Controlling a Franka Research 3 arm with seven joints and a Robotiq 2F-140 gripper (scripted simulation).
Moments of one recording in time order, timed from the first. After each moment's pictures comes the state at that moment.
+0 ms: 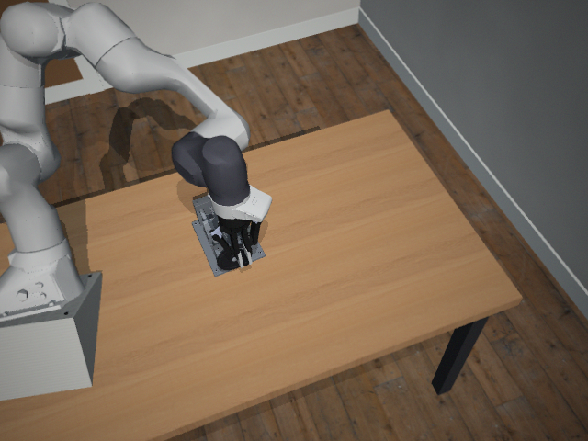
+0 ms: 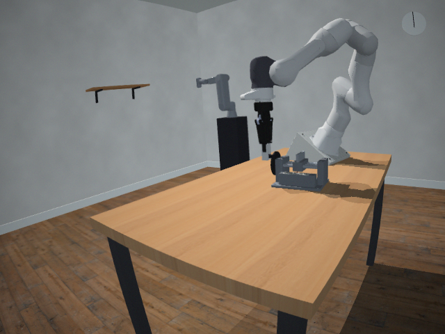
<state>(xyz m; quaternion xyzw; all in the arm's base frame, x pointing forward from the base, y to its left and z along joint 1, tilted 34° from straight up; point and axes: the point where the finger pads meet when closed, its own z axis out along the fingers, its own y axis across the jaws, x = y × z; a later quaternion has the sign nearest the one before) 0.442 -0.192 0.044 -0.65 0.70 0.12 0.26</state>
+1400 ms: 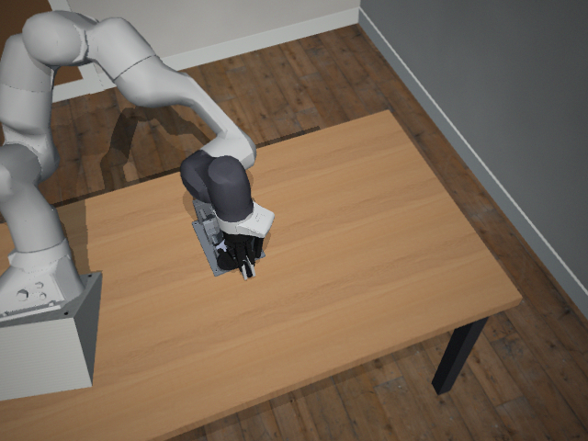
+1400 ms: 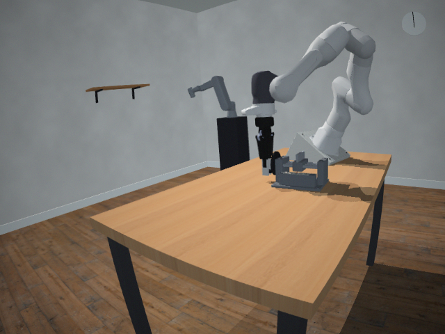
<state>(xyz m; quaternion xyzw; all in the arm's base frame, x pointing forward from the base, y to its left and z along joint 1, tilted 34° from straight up) 0.458 -0.160 -0.006 -0.65 0.70 0.12 0.26</state>
